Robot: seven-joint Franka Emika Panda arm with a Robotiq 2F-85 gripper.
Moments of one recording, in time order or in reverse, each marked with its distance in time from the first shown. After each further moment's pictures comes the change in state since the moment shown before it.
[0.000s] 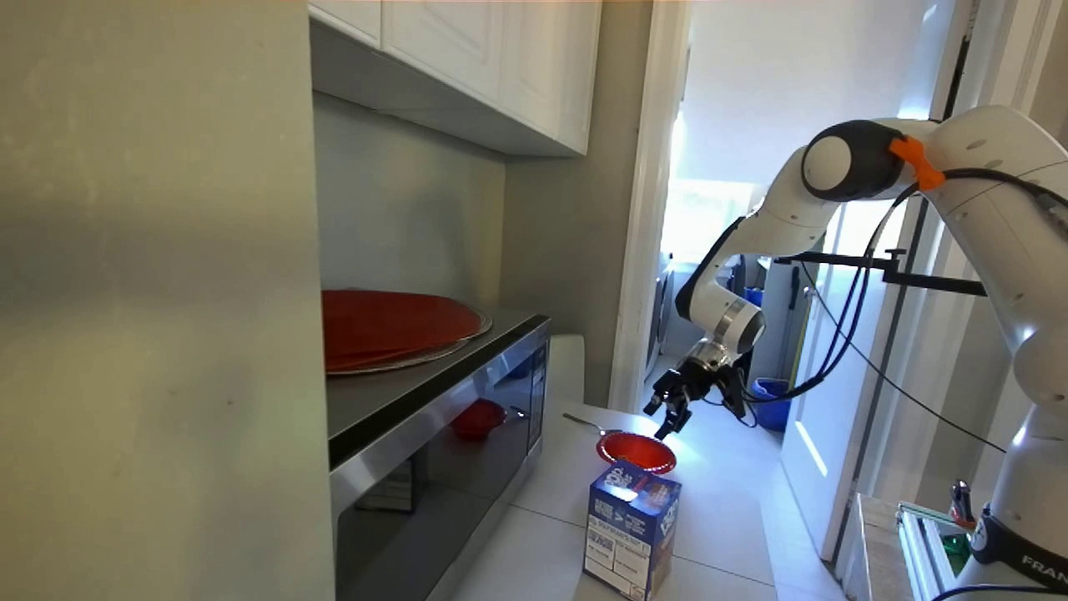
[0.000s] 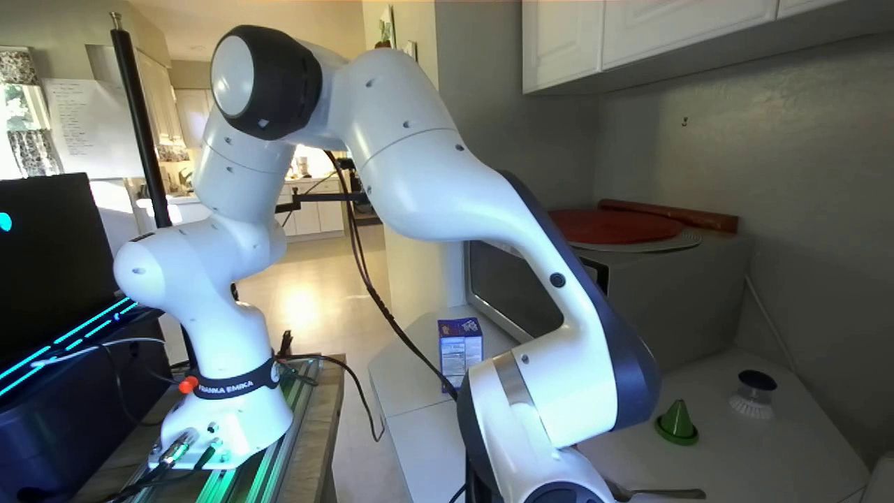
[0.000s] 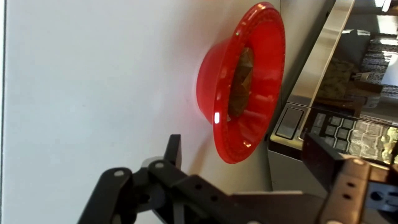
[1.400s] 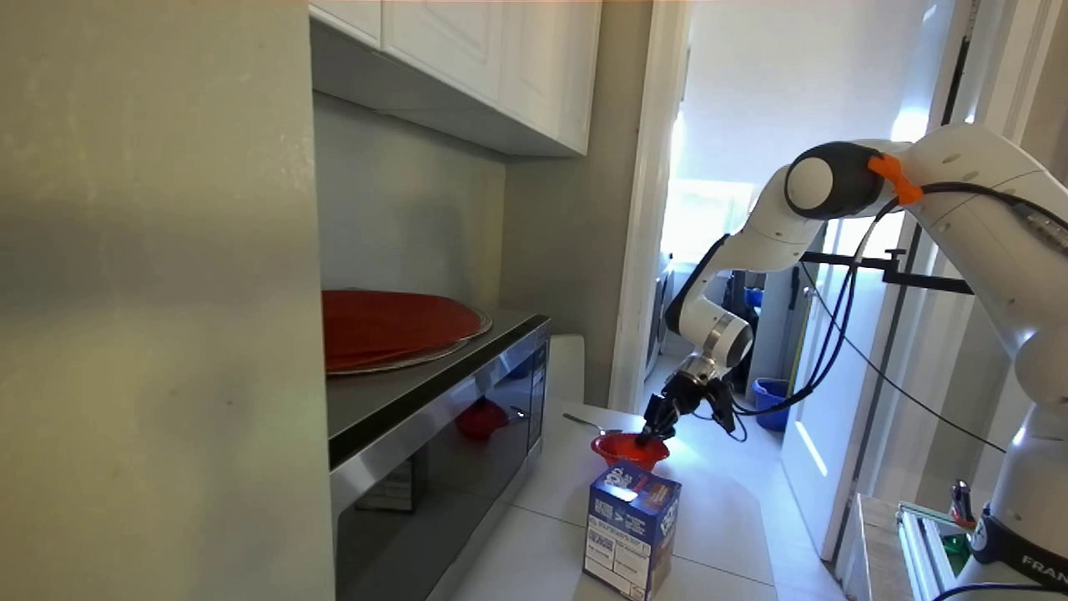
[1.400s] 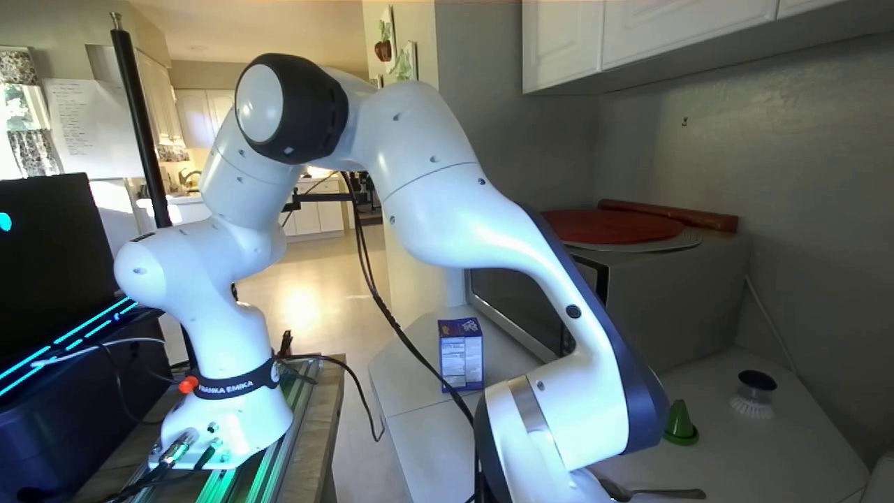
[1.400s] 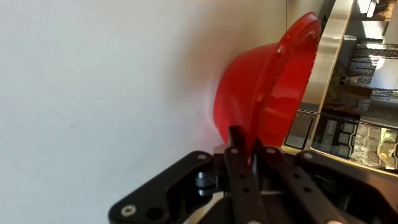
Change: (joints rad) arm 0.010 0.092 0.018 0.062 0.022 -0.023 0.000
